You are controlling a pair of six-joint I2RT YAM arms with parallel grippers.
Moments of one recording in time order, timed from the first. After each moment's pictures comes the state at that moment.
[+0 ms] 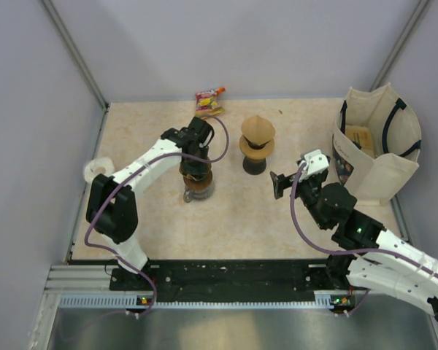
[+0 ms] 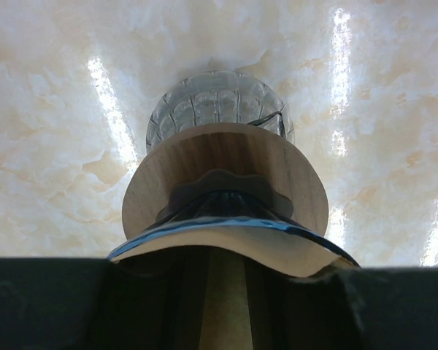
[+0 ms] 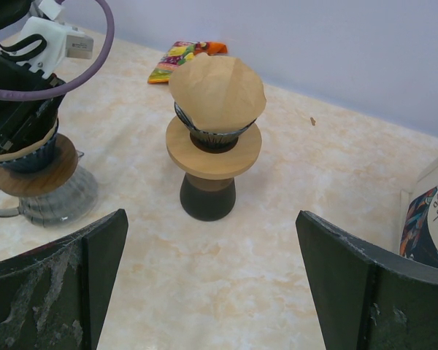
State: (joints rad) left arm -0.53 1.73 1.43 -0.89 -0.11 -0.37; right arm 0.95 0.66 0.67 -0.05 0.57 -0.05
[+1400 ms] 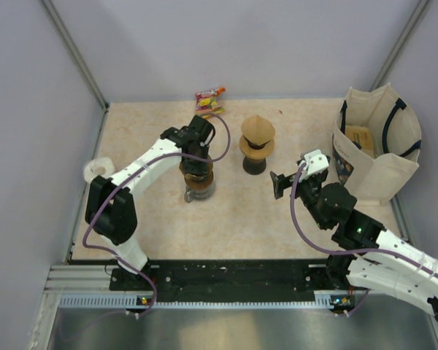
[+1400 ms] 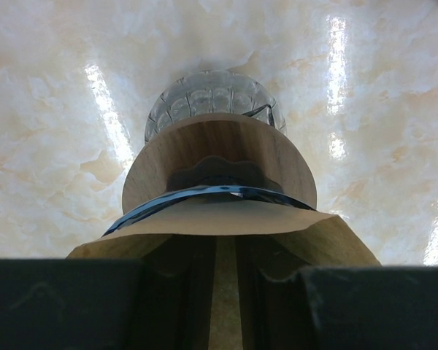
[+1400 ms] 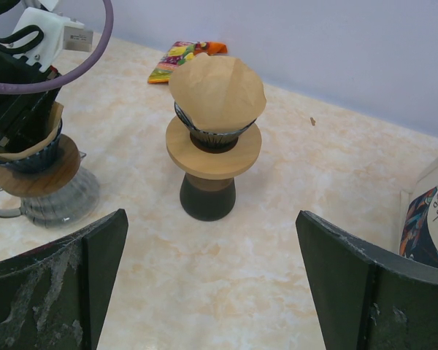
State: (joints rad) left arm -0.54 1.71 1.46 -0.91 -0.11 -0.37; right arm 0.95 0.66 0.67 -0.05 0.57 -0.05
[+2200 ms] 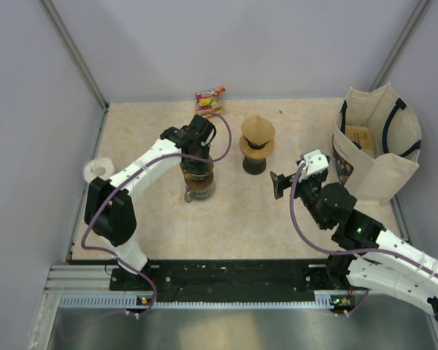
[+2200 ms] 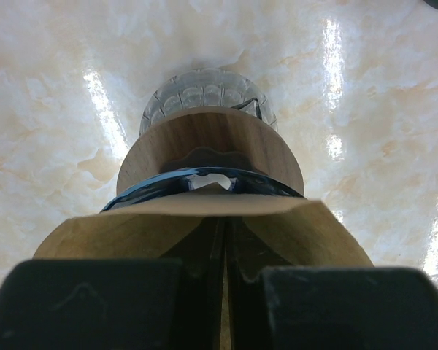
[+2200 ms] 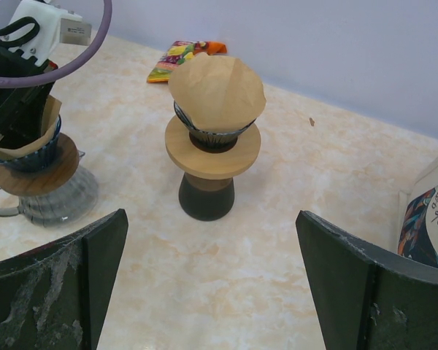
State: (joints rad) left arm -0.55 1.71 1.47 -0.92 -0.11 -0.37; right arm 0.95 0.66 0.67 -0.05 0.57 -0.06
